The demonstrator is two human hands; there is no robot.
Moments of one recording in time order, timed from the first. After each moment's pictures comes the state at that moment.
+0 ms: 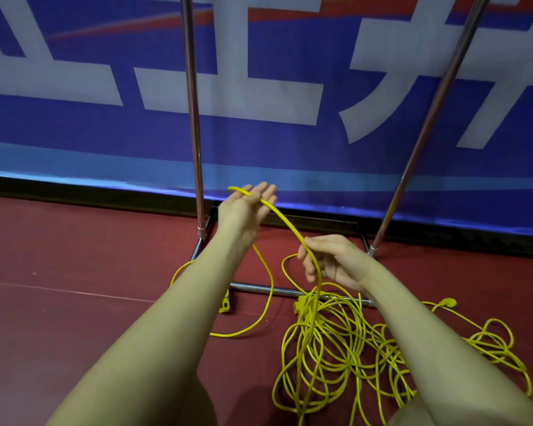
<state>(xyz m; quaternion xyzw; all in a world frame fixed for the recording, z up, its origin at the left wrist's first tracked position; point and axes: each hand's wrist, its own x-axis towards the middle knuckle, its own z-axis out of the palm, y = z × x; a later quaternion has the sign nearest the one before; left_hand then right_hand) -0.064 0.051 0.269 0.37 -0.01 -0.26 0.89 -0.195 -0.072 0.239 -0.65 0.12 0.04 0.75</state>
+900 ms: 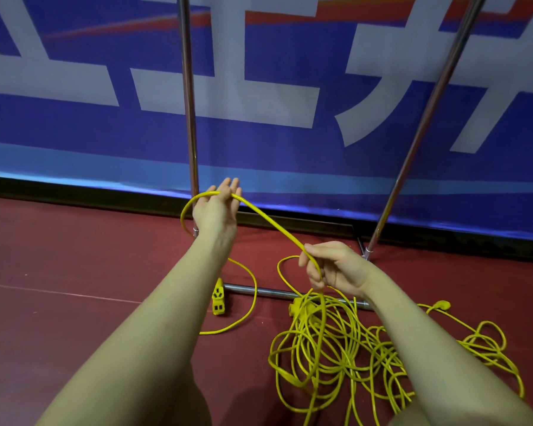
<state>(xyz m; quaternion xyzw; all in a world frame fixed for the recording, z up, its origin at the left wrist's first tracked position) -0.042 0.063 0.263 0.31 0.06 -0.16 0.94 -0.203 -0.077 0.236 -0.64 0.12 0.04 0.75</state>
